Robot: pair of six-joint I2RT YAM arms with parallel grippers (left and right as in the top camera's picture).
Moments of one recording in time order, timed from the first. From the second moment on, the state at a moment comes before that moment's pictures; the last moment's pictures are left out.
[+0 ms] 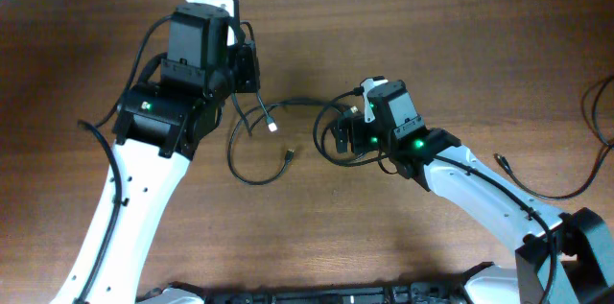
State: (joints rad) left arm -0.35 1.43 1.55 -0.85 -0.11 -0.27; right arm 0.45 1.50 0.82 -0.20 -0.08 0.32
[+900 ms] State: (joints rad) left arm -0.25 1.64 1.30 -0.93 0.00 -0.47; right arm 0.48 2.01 1.12 0.13 -0.60 -0.10
